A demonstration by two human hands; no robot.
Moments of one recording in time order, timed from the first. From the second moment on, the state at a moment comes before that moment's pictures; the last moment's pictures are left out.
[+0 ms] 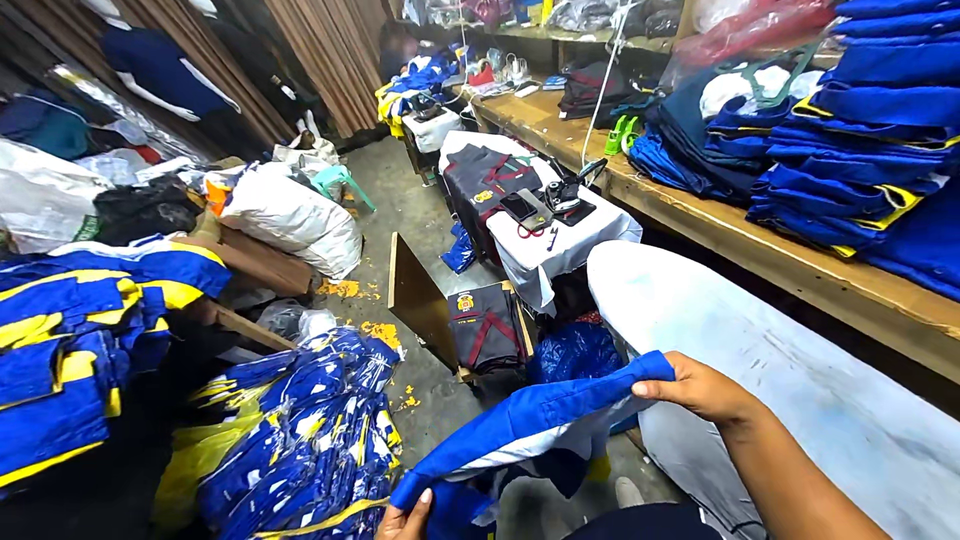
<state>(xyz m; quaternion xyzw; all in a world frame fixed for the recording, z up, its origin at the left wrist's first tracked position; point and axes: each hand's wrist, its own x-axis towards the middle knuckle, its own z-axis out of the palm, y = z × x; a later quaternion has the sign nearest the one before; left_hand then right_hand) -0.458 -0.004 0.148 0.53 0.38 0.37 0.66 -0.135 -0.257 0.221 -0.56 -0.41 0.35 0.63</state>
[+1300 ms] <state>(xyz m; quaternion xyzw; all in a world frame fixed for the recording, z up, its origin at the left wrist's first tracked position) -0.434 -0.011 0.061 0.08 0.39 0.24 0.89 -0.143 -0.232 0.189 -0.73 -0.30 0.34 0.51</state>
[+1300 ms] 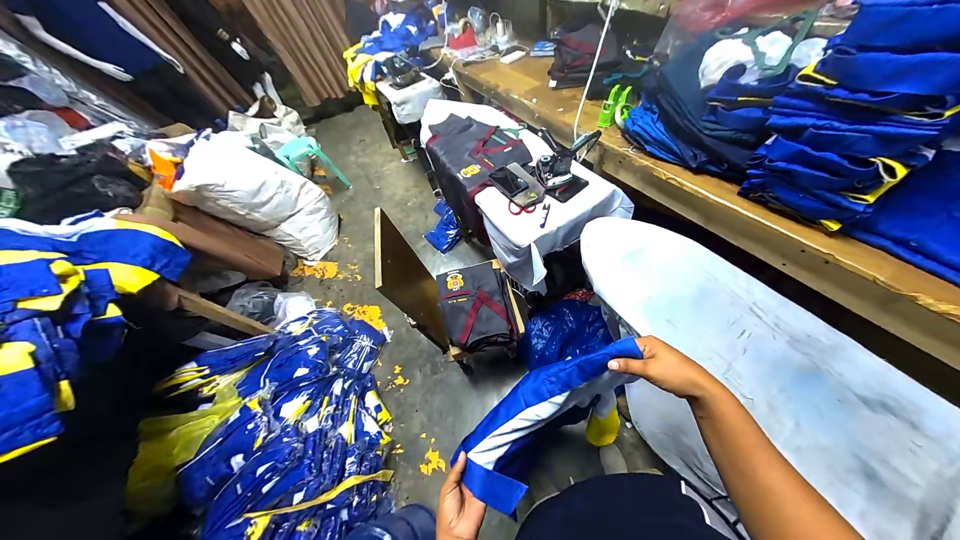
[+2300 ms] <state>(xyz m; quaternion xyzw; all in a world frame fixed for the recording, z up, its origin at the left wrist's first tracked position) -0.307 0.026 0.106 0.29 0.27 0.21 0.89 -0.140 -0.334 0.191 -0.66 -0.25 0.23 0.68</state>
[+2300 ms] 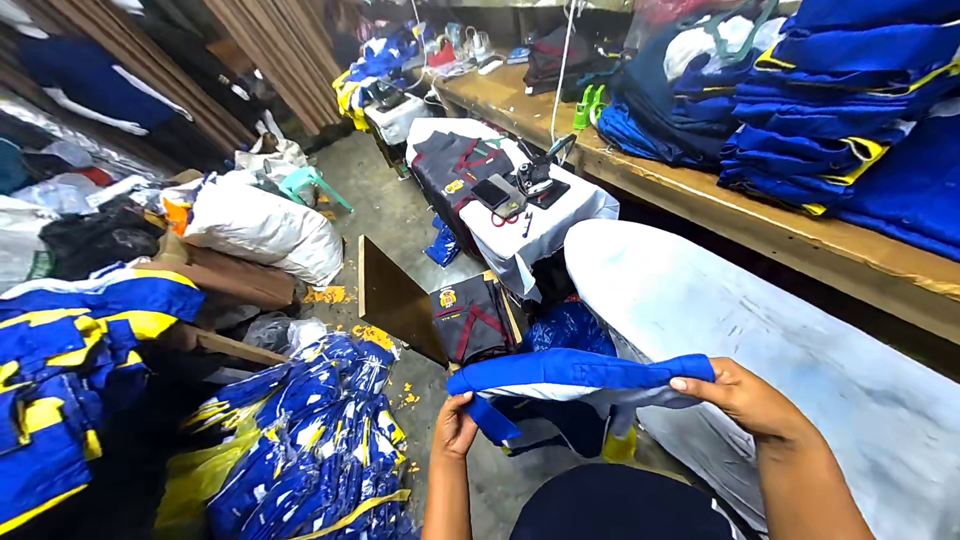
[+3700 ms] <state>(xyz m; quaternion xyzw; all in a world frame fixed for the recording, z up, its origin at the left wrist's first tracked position) -0.038 -0.009 0.297 0.74 -0.03 0.33 0.58 -0.100 -0.392 0.207 -0.49 -0.19 0.07 0.85</state>
